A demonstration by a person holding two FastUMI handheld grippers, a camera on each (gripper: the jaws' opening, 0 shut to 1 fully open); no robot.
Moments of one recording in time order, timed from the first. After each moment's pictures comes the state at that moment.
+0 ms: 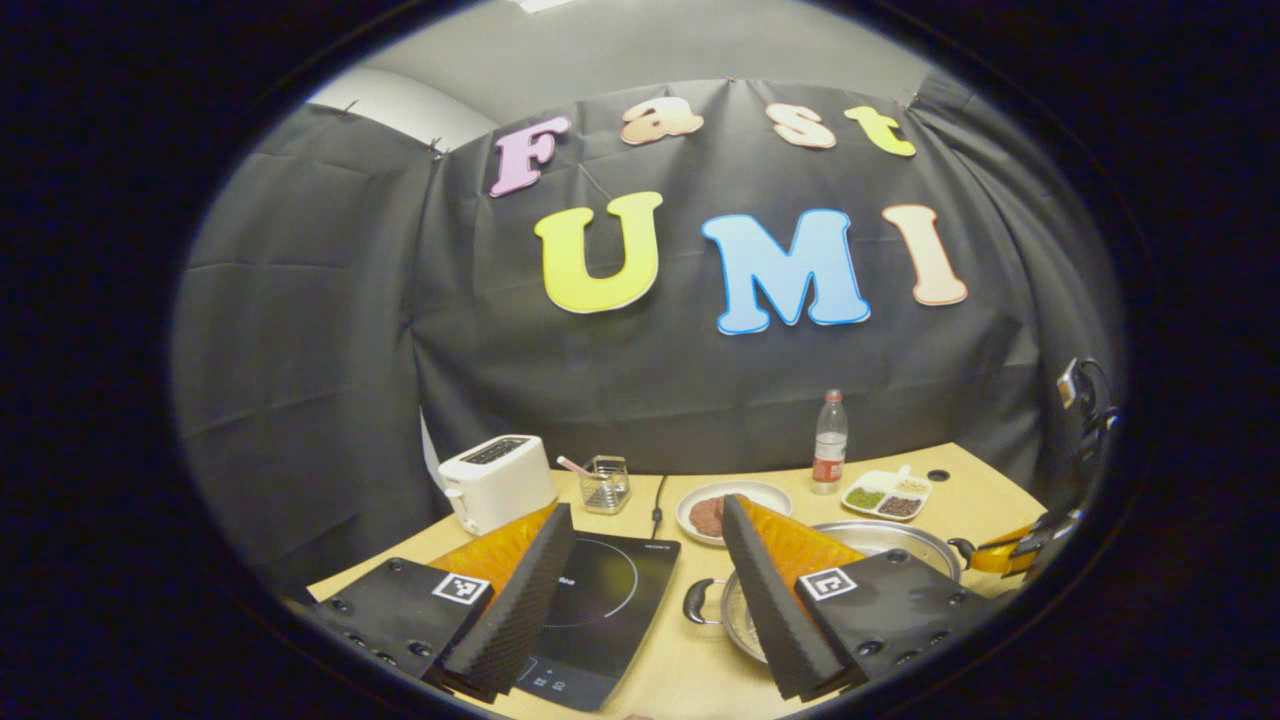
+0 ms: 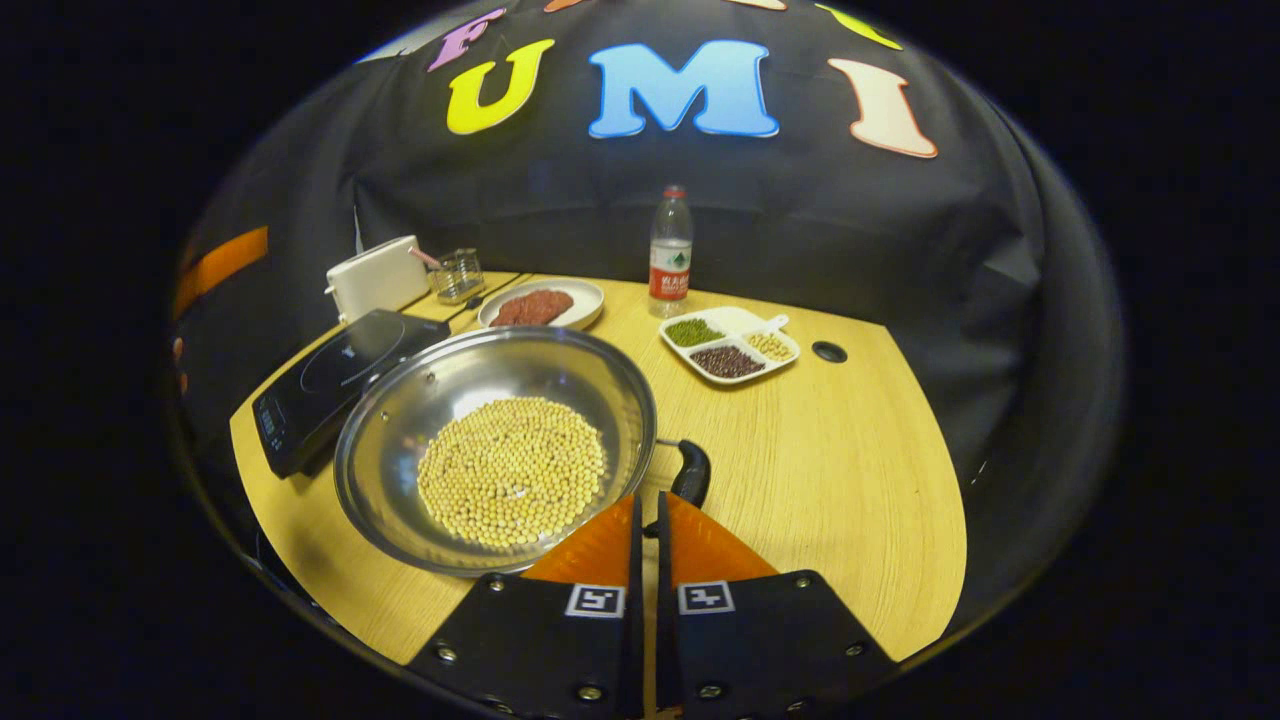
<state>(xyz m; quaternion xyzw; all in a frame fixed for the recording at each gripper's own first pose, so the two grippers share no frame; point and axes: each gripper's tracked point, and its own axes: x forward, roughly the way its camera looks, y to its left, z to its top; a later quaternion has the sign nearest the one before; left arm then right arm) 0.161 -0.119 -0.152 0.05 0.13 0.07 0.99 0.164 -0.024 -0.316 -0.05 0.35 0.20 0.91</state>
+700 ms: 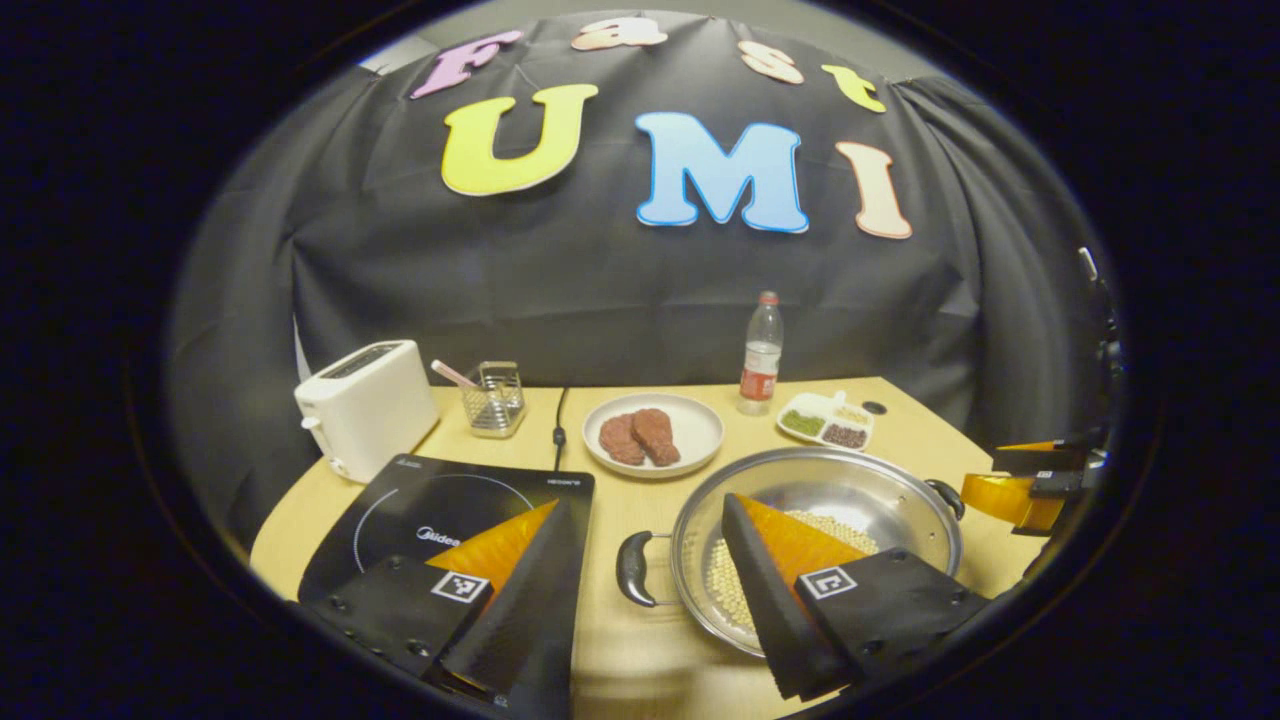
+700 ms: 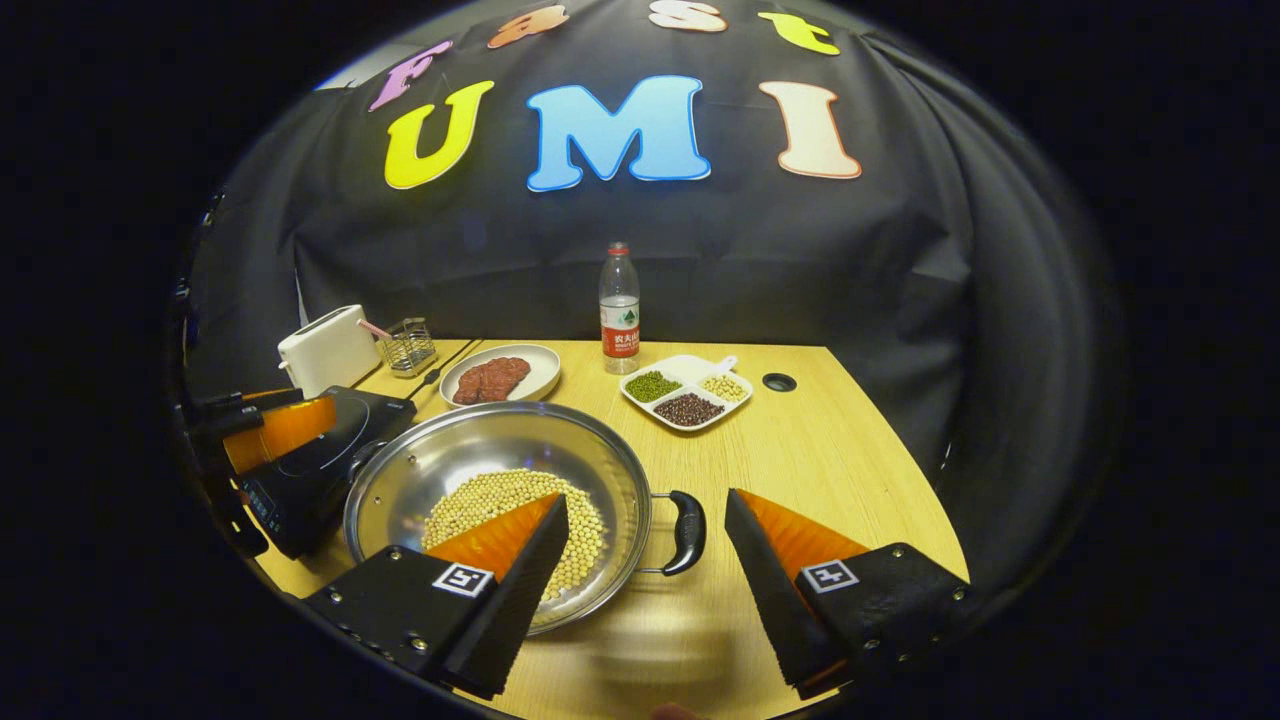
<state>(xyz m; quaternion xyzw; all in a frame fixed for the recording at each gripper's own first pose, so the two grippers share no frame) 0.219 -0.138 -0.281 0.00 0.27 -0.08 0.96 0.171 -0.006 -0.299 -0.01 0.33 0.10 0.94</state>
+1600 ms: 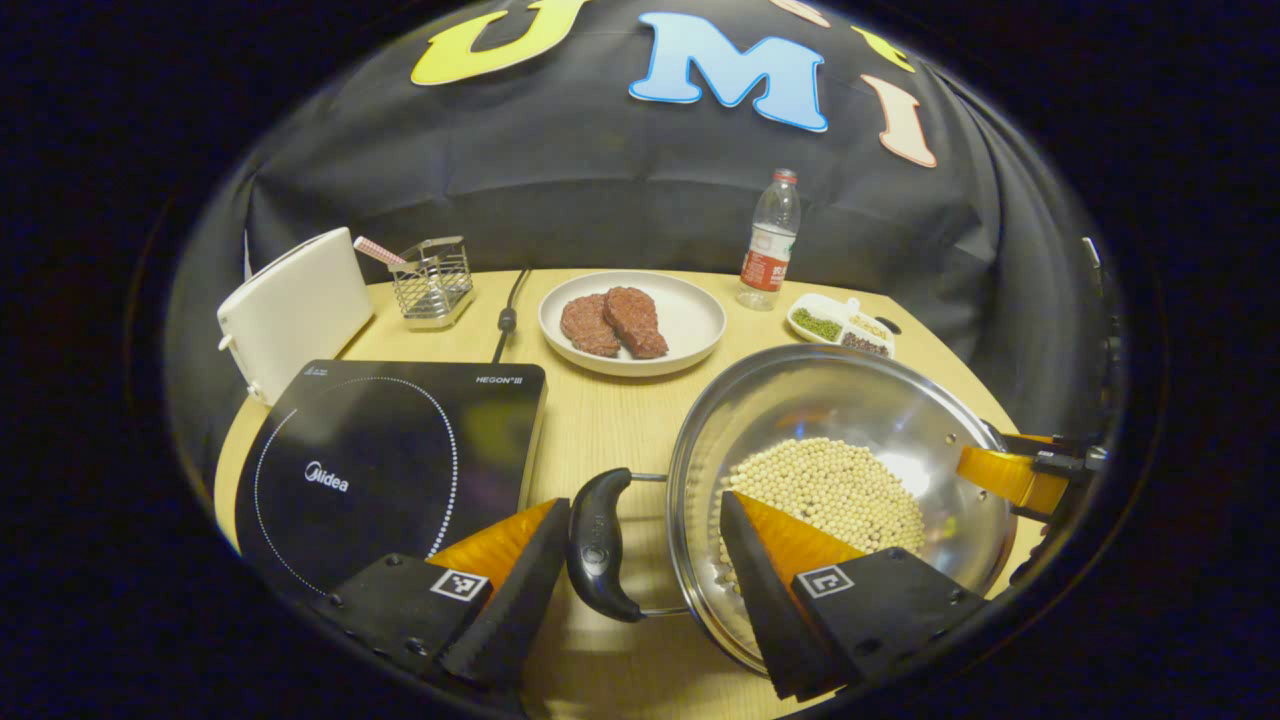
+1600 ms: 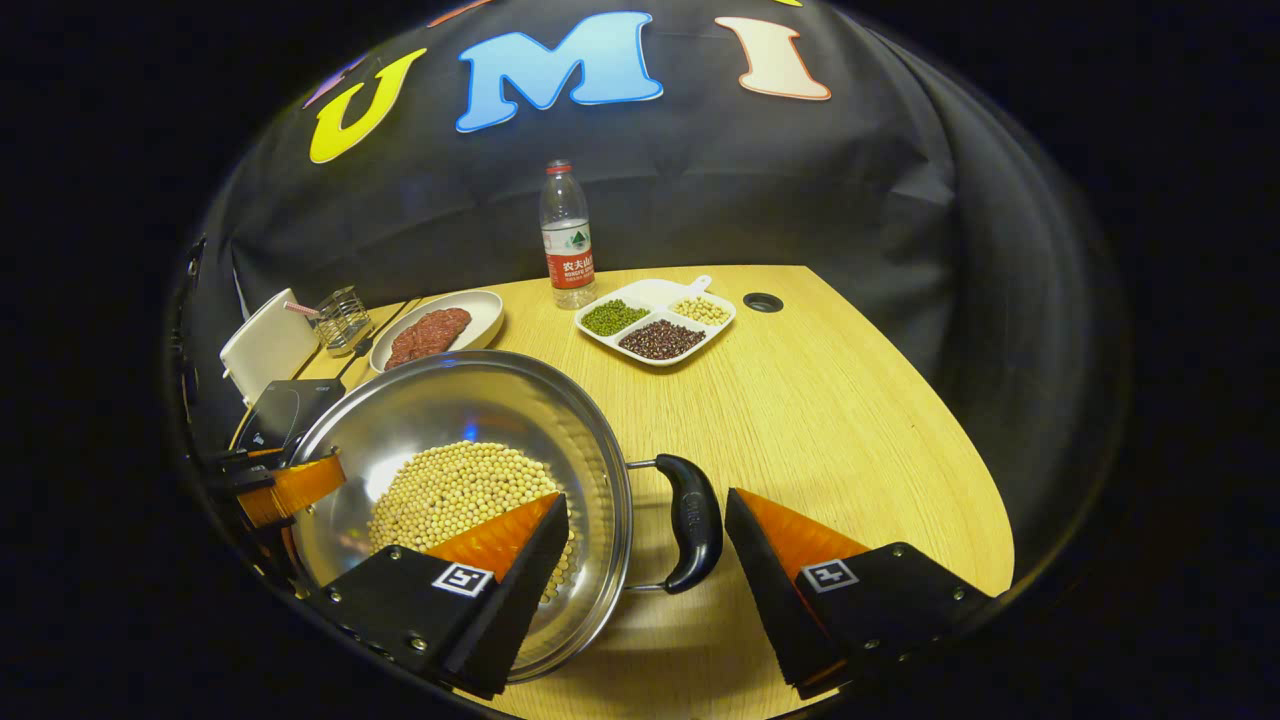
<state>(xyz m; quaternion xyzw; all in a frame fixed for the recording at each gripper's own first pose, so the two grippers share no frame) 0.239 -0.156 -0.394 -0.02 0.41 -0.10 0.91 0.196 -0.008 -0.372 0.02 0.42 0.04 0.91</state>
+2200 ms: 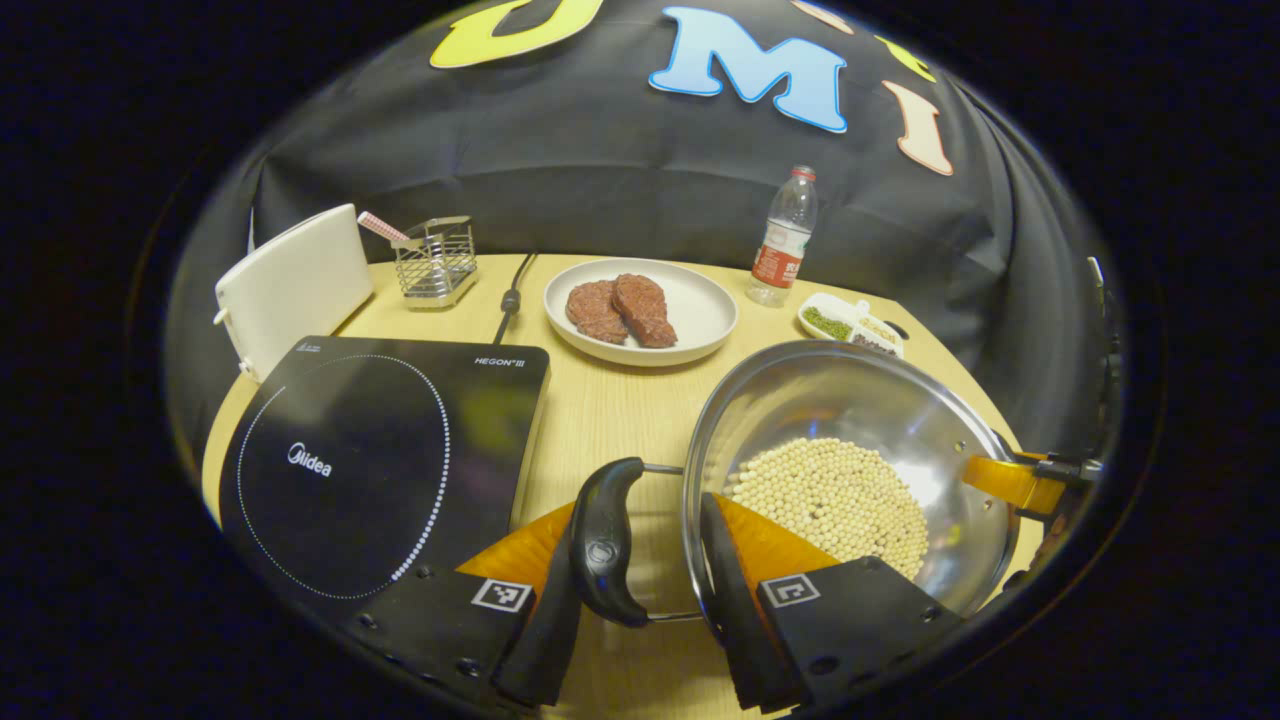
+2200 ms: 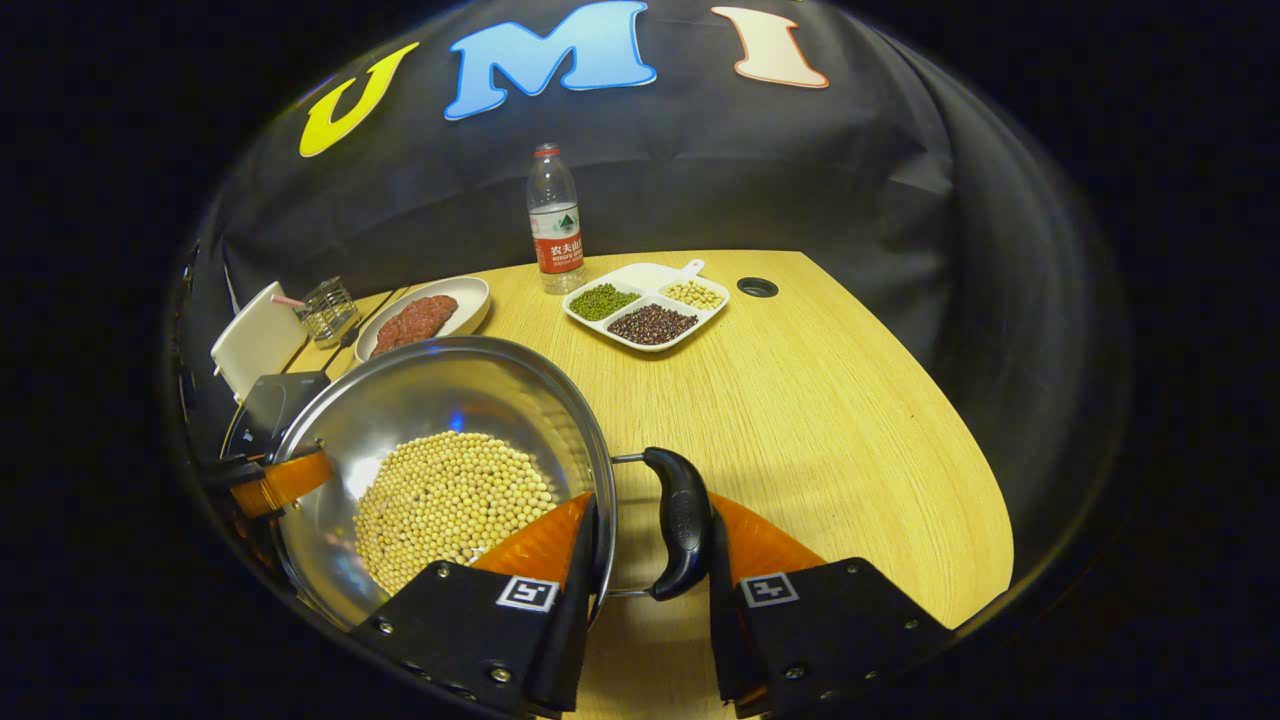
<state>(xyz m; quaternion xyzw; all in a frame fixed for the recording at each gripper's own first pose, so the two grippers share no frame) 0.241 -0.157 -0.403 -0.05 0.41 -0.10 0.90 0.193 -0.012 -0.380 0.00 0.43 0.03 0.90</state>
